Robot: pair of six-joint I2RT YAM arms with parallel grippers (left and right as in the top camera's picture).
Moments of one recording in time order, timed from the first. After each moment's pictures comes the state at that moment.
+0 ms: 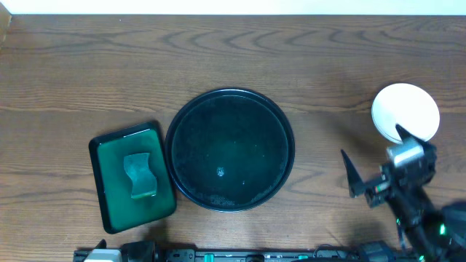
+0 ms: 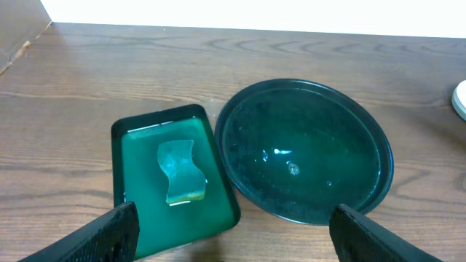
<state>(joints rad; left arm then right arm) 0.15 0.20 1.31 -1.57 0.20 0.03 0.20 0.42 0.88 -0.64 -0.14 -0.23</state>
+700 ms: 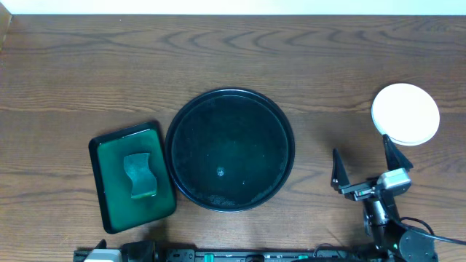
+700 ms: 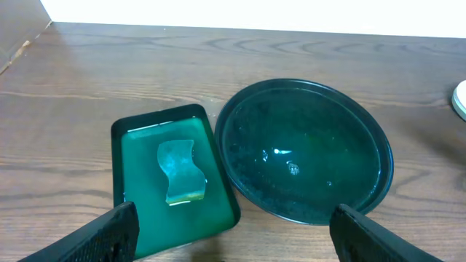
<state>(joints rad) 0.15 0.20 1.31 -1.57 0.20 0.03 0.15 0.02 0.13 0.13 -0.15 -0.02</state>
